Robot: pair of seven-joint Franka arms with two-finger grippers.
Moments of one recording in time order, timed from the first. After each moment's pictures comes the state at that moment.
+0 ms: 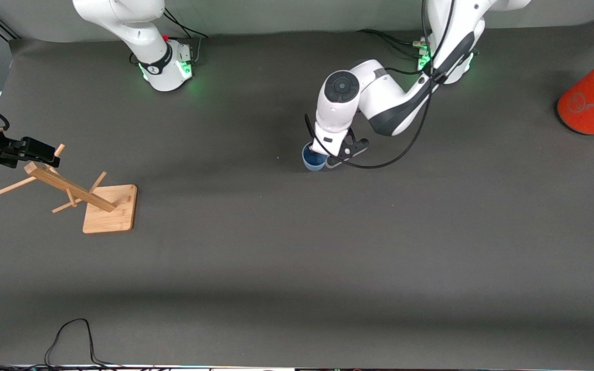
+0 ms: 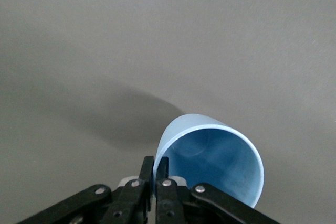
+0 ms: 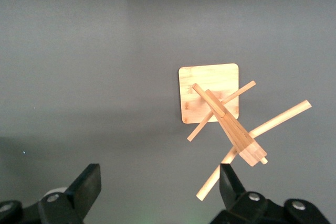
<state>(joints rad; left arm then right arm) -0.12 0.43 -0.75 -2.02 0.22 2.32 -1.50 0.00 0.06 -0.04 -1.56 0.00 1.55 -0.02</state>
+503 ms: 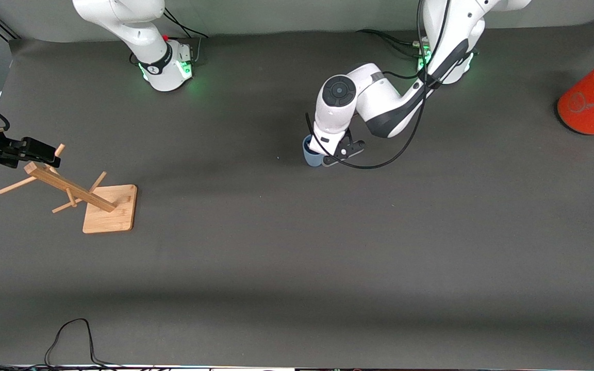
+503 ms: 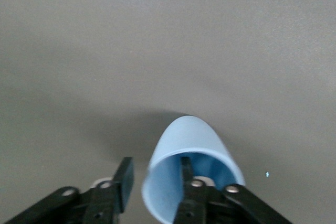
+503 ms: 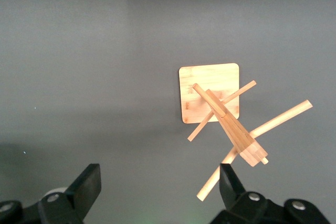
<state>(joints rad) -0.13 0.45 -0.75 -2.02 0.22 2.29 -1.43 0.00 0.07 -0.04 -1.56 0.00 1.55 -0.02</state>
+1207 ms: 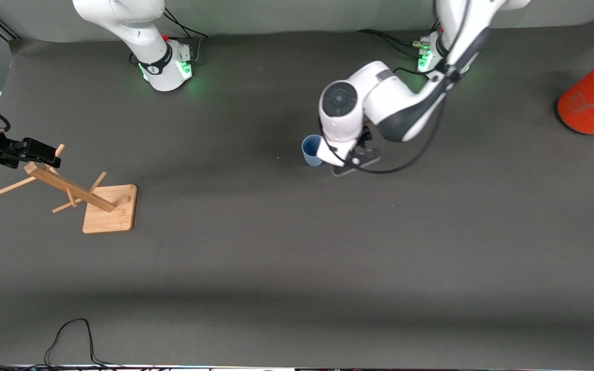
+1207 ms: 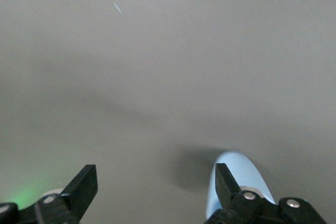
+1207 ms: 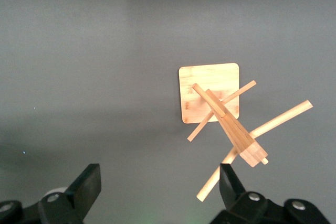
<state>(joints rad) -0.04 0.41 -0.73 -1.79 0.27 1.87 -1.22 0.00 0.07 -0.04 -1.56 0.00 1.55 -0.02</state>
